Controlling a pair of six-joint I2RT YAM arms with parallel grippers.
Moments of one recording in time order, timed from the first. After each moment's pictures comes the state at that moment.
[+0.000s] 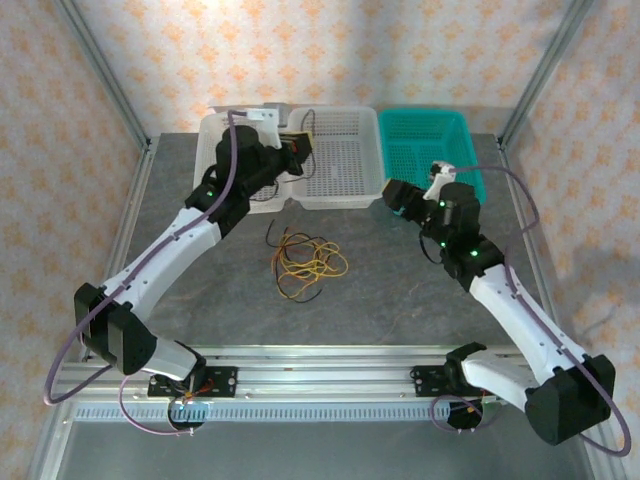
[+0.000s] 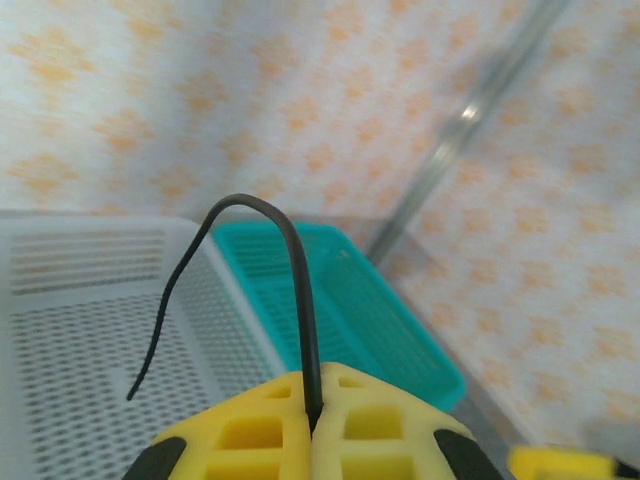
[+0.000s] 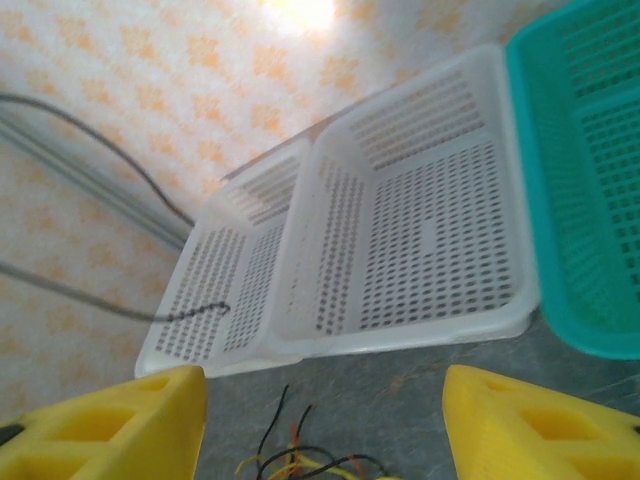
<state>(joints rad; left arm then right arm) -0.43 1.45 1.39 -0.08 0.12 -0.43 0.38 1.05 0.86 -0.08 -0.11 0.64</state>
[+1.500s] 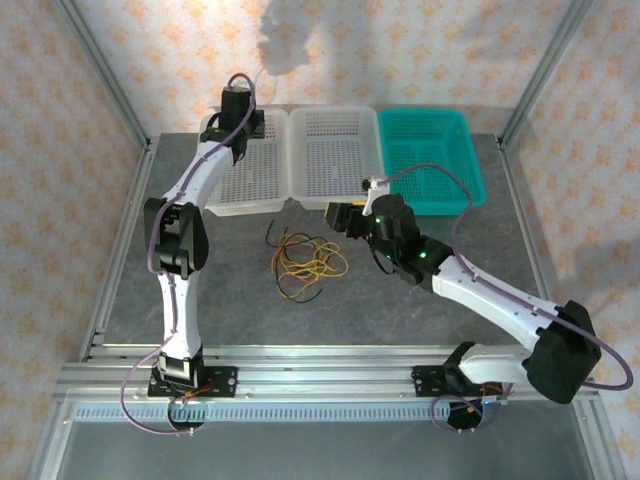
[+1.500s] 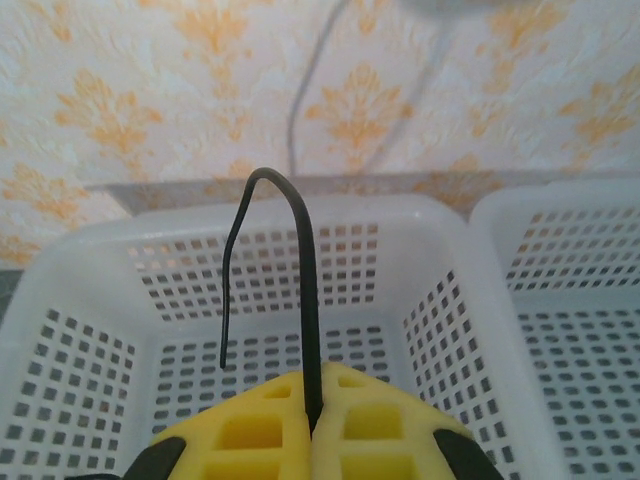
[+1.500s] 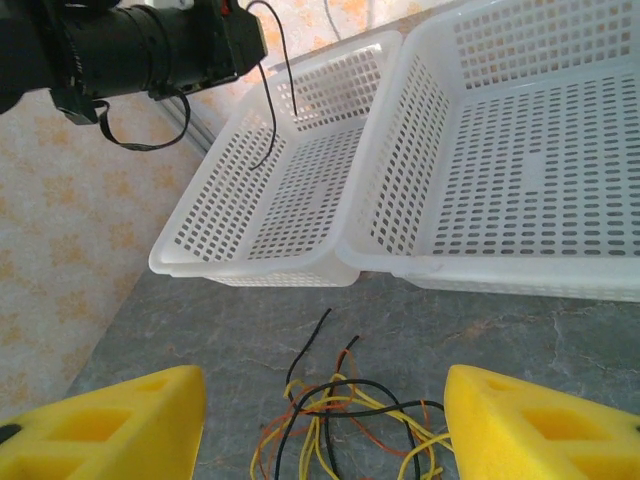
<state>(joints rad) -0.13 2.20 2.02 -0.35 -0.18 -0.10 0.74 1.23 0.91 -0.03 0.12 0.57</state>
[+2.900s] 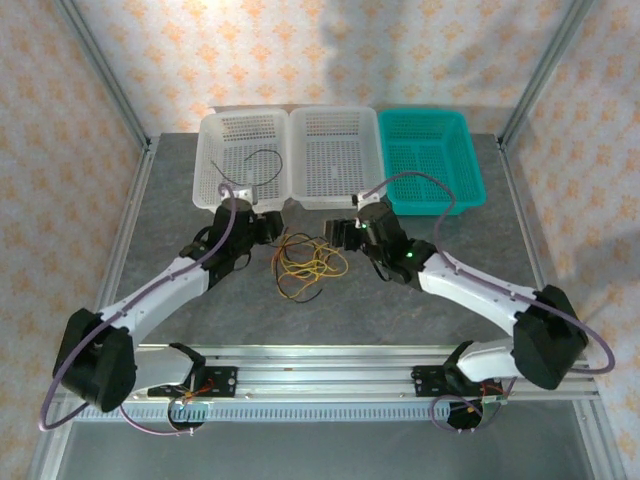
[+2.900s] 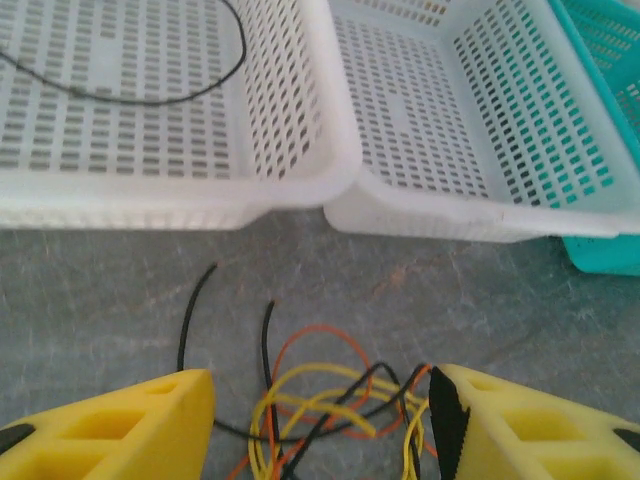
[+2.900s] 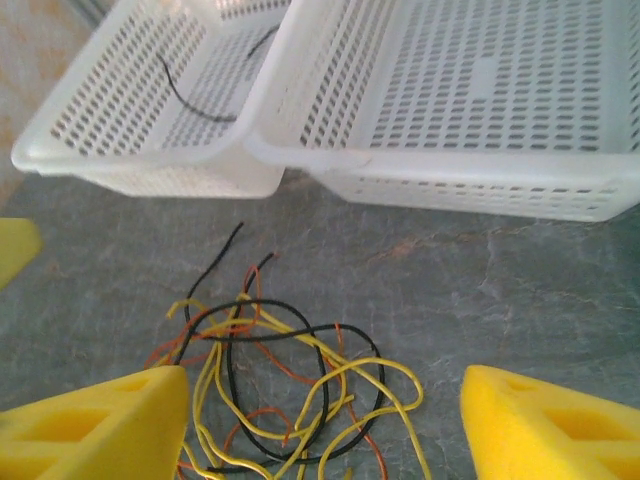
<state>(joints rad) -0.41 1.21 0.73 -0.10 -0.10 -0.55 0.74 1.36 0.89 -0.09 0.13 0.48</state>
